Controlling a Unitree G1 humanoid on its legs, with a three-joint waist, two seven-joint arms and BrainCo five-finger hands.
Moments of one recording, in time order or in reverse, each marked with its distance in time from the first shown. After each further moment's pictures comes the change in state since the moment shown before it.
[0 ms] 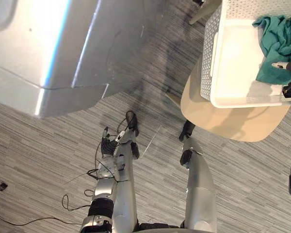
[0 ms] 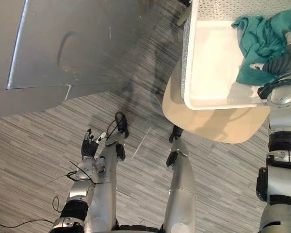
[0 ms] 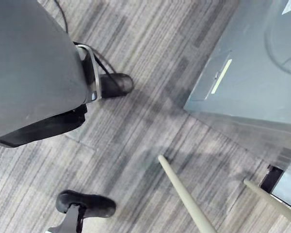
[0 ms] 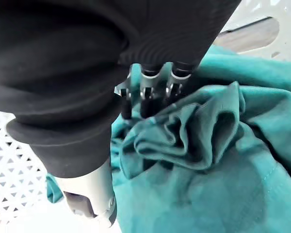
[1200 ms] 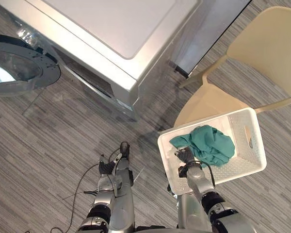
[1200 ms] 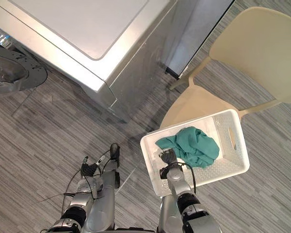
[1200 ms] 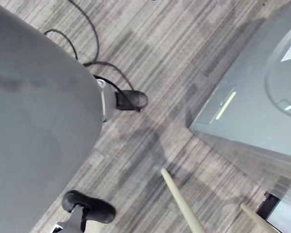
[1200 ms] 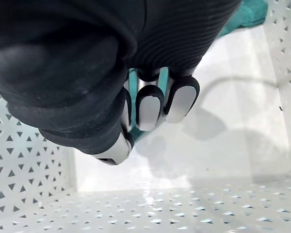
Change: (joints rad) left arm -0.014 0.079 -0.033 0.400 0.041 0.027 0.134; right arm 0.397 0.790 0.148 0.185 0.212 -0.047 -0.076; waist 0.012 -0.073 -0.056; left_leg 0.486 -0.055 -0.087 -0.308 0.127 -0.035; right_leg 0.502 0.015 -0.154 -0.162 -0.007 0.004
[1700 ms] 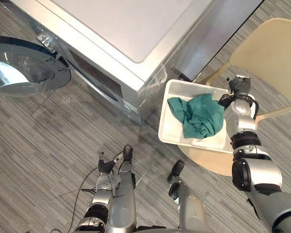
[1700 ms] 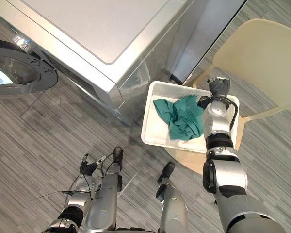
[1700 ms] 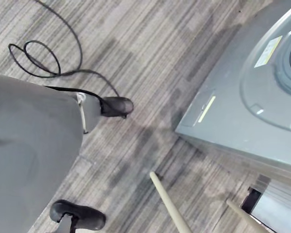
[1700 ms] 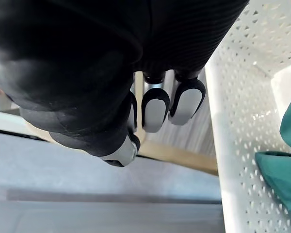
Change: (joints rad) left arm 0.007 0.025 -0.033 -0.040 0.009 0.001 -0.026; right arm -0.520 -0.302 -0.268 0.019 0.244 -0.010 -0.082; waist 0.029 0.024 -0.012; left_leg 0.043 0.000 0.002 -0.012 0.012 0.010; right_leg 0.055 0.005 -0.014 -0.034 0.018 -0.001
